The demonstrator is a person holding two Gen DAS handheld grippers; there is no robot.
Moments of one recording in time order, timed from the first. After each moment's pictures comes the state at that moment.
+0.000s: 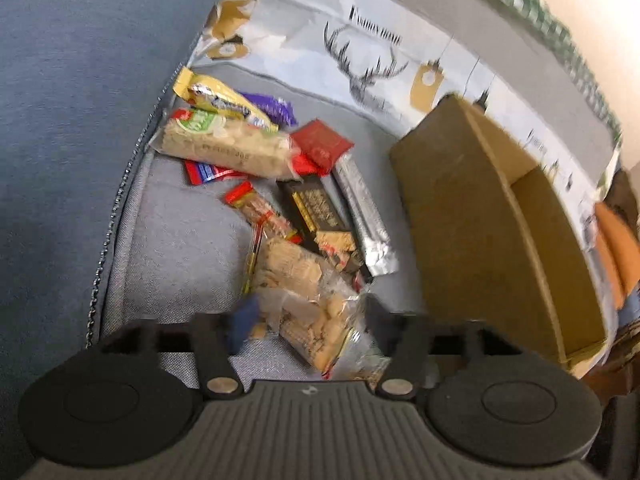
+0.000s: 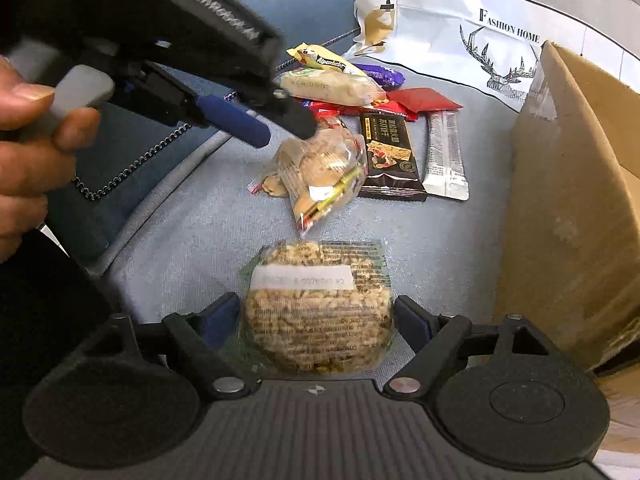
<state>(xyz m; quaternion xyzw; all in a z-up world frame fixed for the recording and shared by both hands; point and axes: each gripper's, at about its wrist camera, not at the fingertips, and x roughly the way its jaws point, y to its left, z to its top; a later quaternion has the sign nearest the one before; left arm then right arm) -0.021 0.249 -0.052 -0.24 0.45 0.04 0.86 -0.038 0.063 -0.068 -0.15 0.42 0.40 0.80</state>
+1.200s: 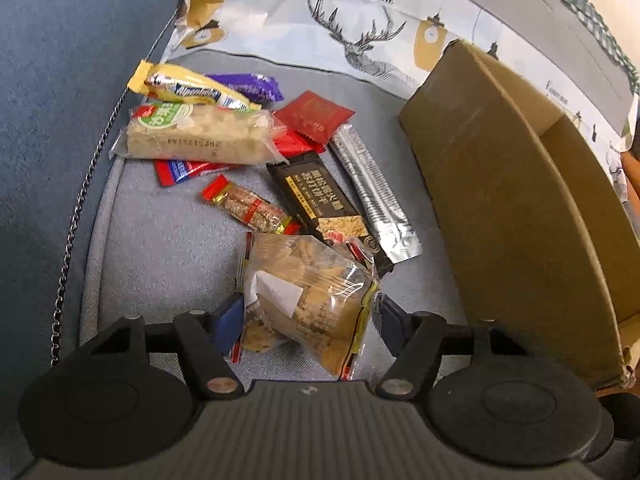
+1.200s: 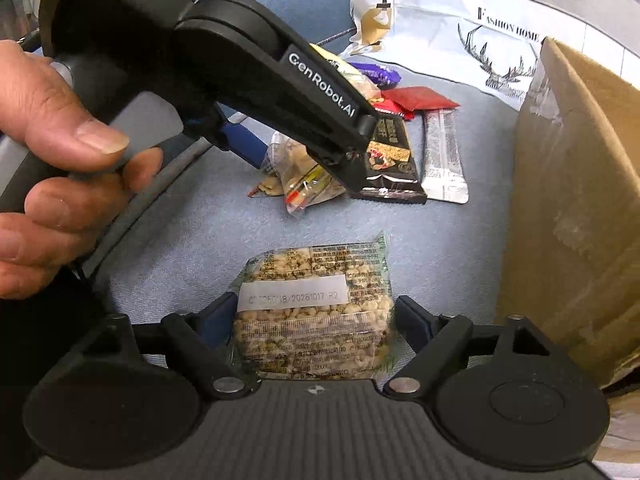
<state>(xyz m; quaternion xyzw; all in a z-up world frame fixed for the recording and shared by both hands) 0.007 0.224 -0.071 -0.17 0.48 0.04 0.86 -0.034 0.068 -0.073 -0.15 0.41 0.40 0.81</state>
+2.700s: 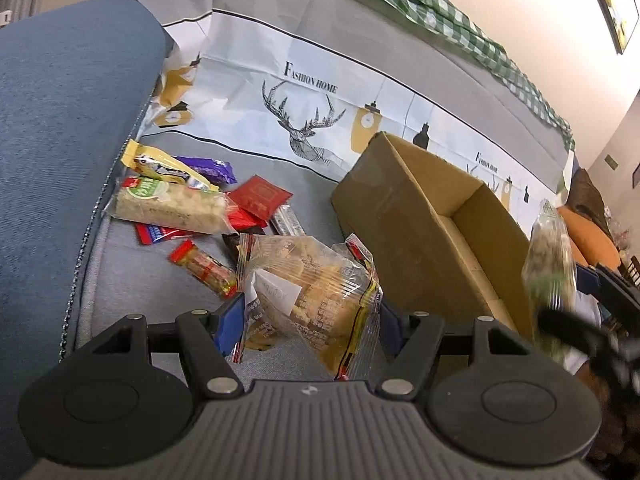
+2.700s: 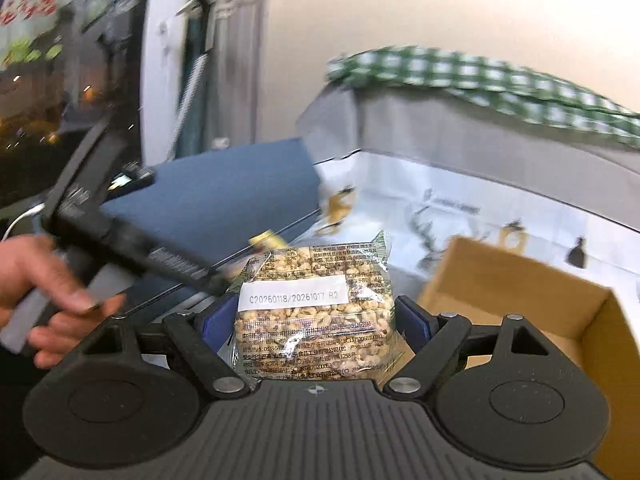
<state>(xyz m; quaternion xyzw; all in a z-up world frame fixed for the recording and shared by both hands) -0.040 0.222 -0.025 -0.21 0.35 -0.01 0.91 -0.008 -0.042 0.048 -0.08 0.20 0.42 0.88</state>
